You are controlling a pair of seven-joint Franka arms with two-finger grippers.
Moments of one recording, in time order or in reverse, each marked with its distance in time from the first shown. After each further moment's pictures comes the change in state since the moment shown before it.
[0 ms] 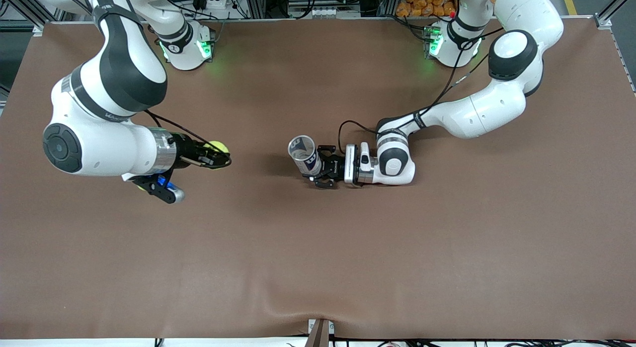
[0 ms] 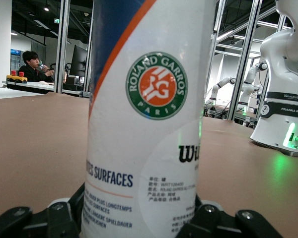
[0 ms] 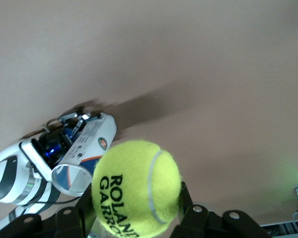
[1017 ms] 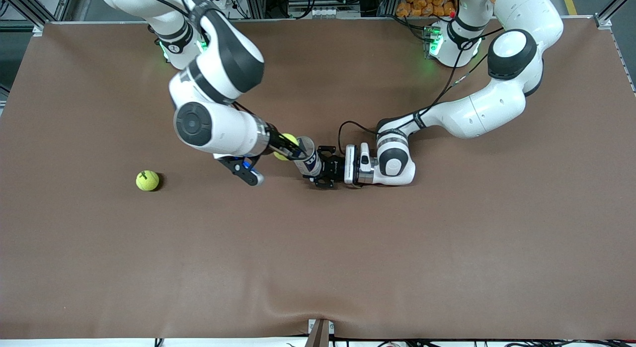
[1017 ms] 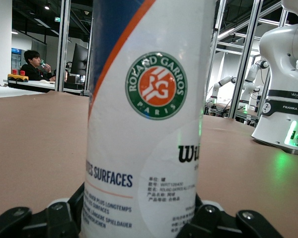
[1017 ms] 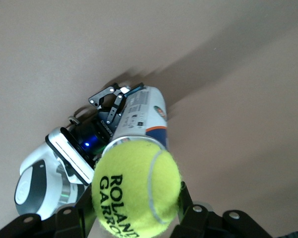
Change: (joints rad) left arm -0.002 -0.006 0.008 0.001 -0.001 0.000 0.000; right arm 0.280 0.076 0.003 -0.058 0.018 0.304 0.384
